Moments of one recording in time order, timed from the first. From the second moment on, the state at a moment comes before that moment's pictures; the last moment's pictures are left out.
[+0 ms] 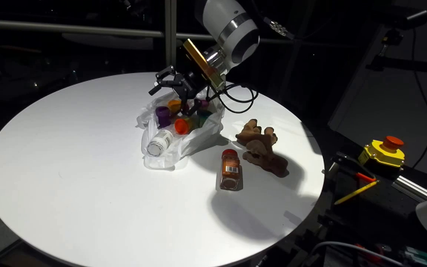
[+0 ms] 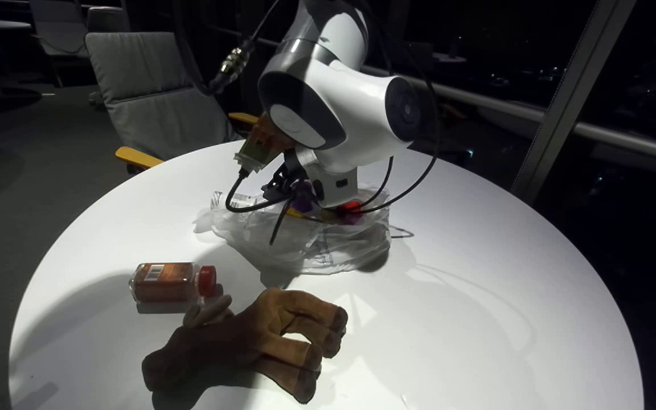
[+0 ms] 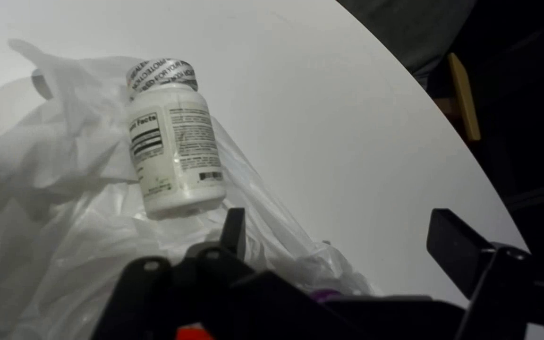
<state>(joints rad) -0.05 0.74 0.01 -1.78 1.46 2.30 0.01</state>
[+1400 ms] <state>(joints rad) 0.85 0.33 -0.51 -2.03 0.18 2.31 0.85</state>
